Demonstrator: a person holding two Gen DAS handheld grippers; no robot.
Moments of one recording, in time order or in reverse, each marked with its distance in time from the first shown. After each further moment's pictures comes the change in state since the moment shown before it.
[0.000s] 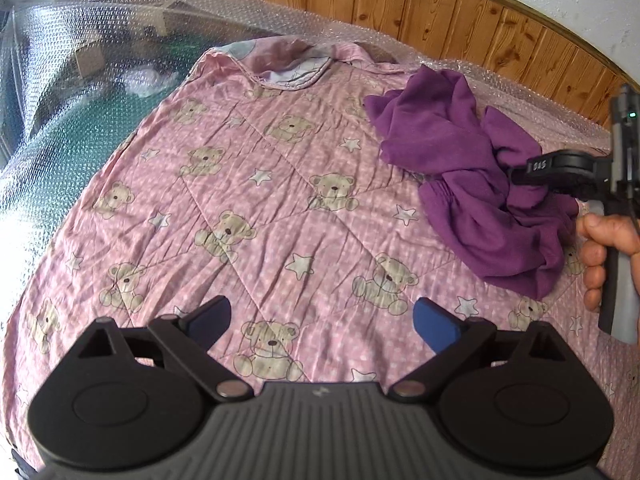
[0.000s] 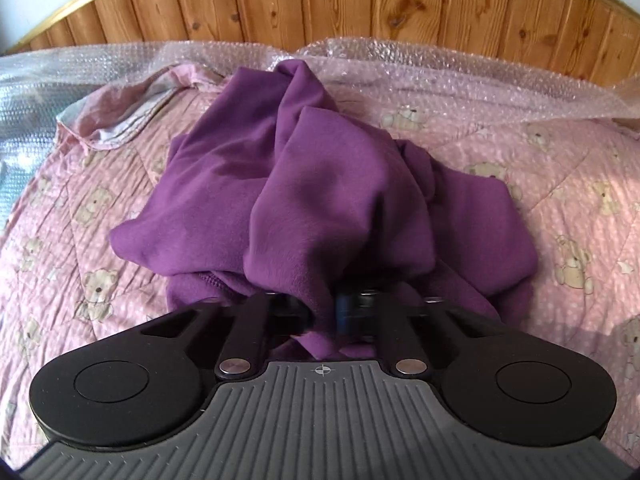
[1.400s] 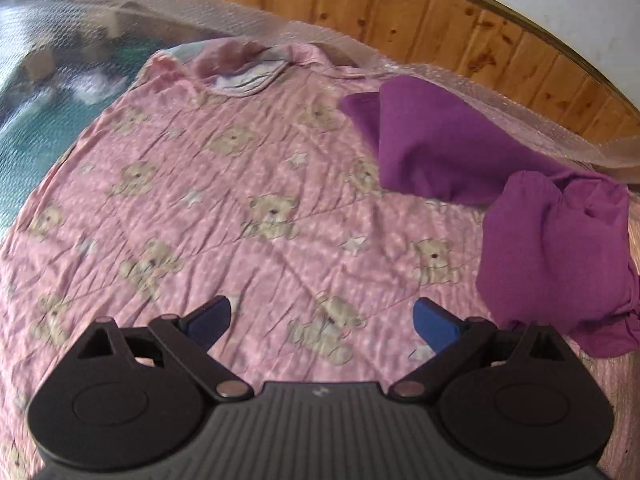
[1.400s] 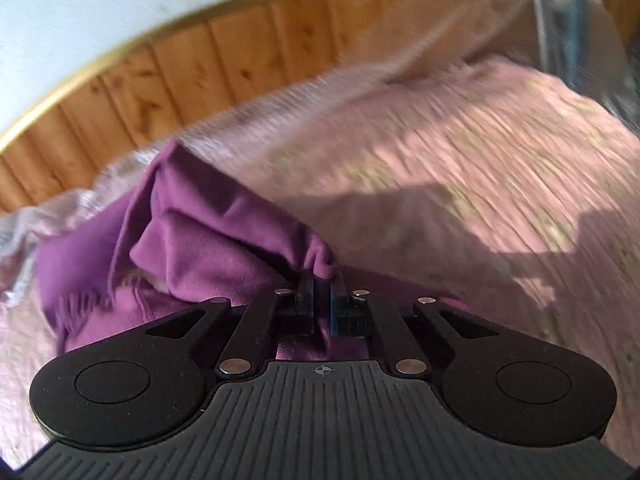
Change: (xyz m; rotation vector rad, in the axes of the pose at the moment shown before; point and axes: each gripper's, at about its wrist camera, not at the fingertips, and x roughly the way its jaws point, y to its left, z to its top) left arm 0.054 -0.054 0.027 0.042 -0.026 -0.108; right arm -0.091 -0.185 -0.046 0.428 -0.026 -0.305
